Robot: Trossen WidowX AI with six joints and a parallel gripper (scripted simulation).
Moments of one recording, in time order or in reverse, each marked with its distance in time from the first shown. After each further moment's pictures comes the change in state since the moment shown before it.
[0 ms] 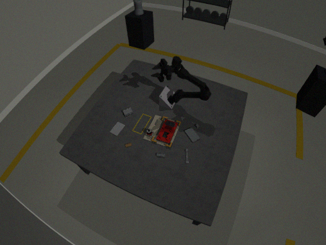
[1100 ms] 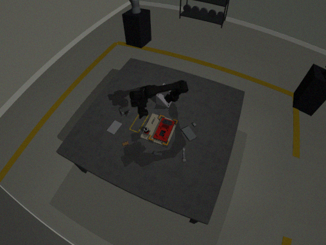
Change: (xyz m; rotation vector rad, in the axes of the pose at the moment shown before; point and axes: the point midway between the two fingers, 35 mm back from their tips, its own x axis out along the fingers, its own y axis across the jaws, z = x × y) arm 0.154 0.205 0.190 1.650 1.110 1.097
